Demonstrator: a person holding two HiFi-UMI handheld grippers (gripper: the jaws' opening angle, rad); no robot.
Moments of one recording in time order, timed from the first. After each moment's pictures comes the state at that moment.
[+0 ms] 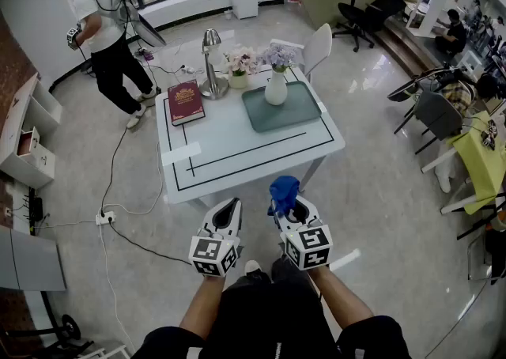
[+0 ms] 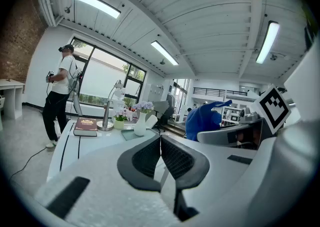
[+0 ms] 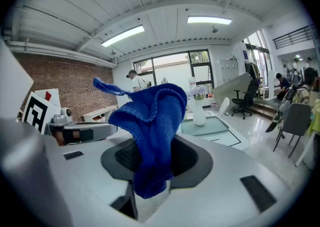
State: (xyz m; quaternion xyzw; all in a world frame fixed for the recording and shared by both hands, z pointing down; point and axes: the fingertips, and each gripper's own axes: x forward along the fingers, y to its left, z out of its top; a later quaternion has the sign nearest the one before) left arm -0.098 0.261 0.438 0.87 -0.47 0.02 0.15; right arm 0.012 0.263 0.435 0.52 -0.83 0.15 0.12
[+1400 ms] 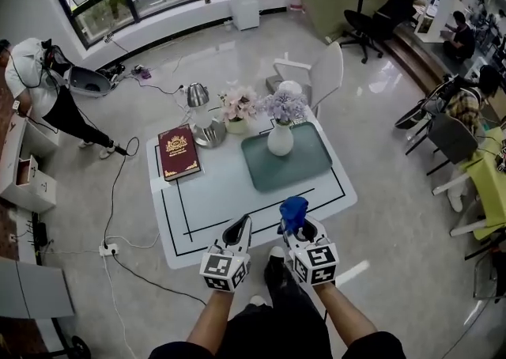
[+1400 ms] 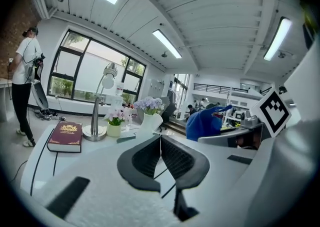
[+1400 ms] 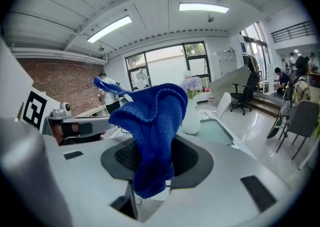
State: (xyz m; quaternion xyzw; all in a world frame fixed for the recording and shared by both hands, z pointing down) left arm -0.059 0.046 0.456 0.87 -0.46 0.04 0.16; right arm 0.053 0.054 0.467 0.52 -0.82 0.18 0.14
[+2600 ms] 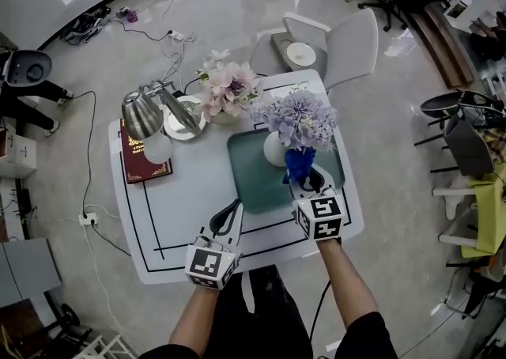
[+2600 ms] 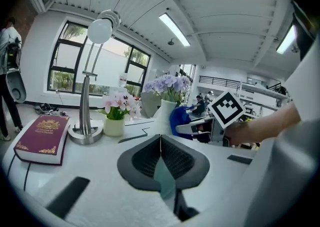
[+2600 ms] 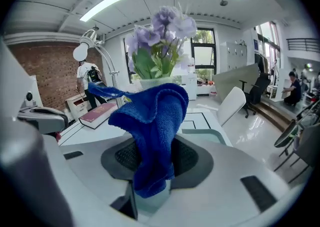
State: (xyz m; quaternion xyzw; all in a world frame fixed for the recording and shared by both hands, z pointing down) left arm -0.028 -0.134 0.537 0.86 -0.47 0.08 0.18; right arm 0.109 -0.220 0.574 0.50 -0.81 0.18 0.23
